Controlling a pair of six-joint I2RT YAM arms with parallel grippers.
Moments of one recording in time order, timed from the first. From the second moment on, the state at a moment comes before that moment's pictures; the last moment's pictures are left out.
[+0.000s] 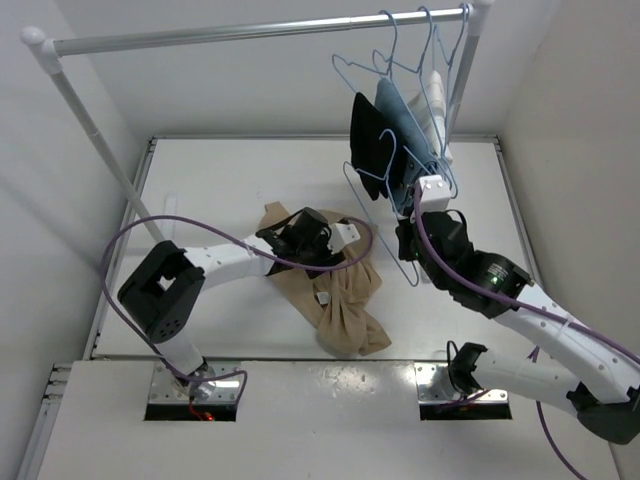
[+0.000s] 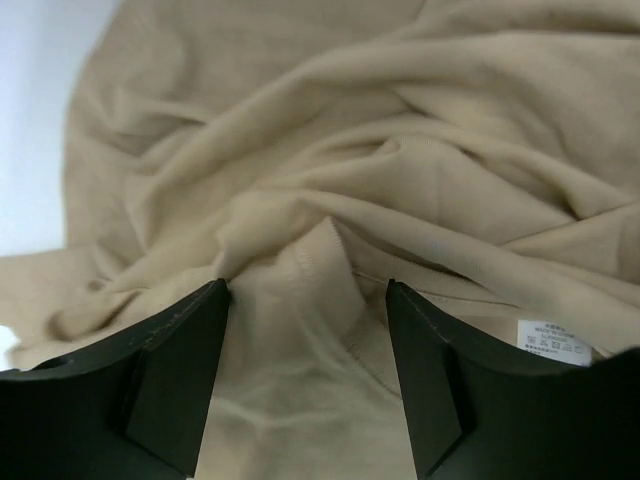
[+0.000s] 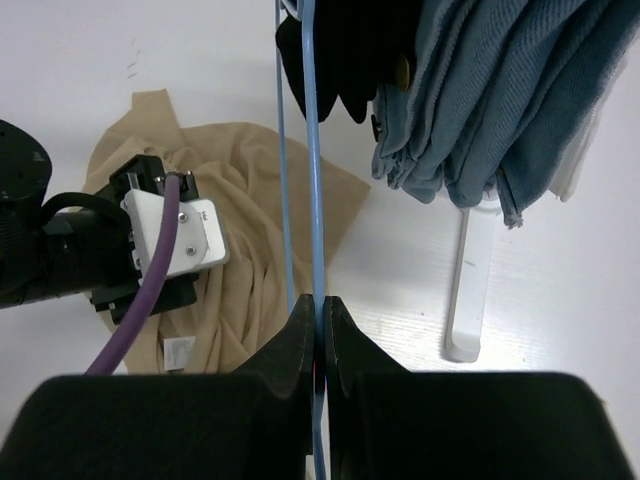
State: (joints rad) left arm -0.76 1.66 1.01 -0.14 0.00 0.40; right arm 0.83 0.93 1.00 -0.57 0.57 0.33
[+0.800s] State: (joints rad) left arm -0.73 1.64 1.12 -0.35 0.06 0.32; right arm 0.83 0.90 1.01 -0.68 0.48 0.30
